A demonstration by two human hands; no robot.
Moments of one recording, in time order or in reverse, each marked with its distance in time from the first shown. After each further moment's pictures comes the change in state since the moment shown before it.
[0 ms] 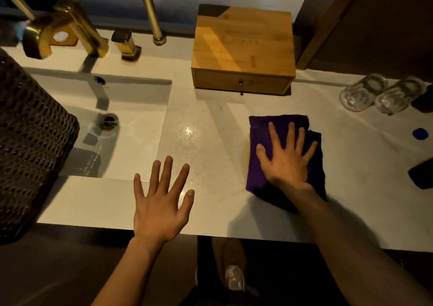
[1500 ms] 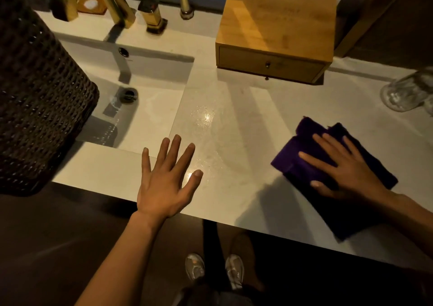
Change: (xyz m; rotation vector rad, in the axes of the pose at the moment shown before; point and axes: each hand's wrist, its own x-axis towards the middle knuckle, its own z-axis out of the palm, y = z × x) left_hand 0.002 -0.001 -0.002 -0.084 0.033 -0.055; right_hand 0.006 0.121 -0.021 -0.167 -0.085 -0.825
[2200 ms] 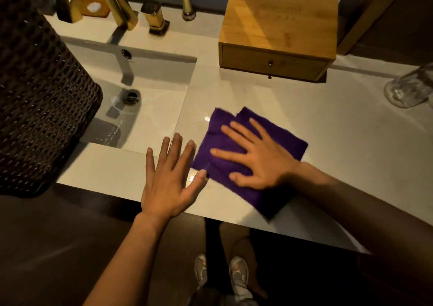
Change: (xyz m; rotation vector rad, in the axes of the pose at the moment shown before) left_hand -0.001 -0.002 -0.002 -0.077 0.031 0.020; right_hand 0.124 -0.127 -0.013 -0.077 -0.056 -0.335
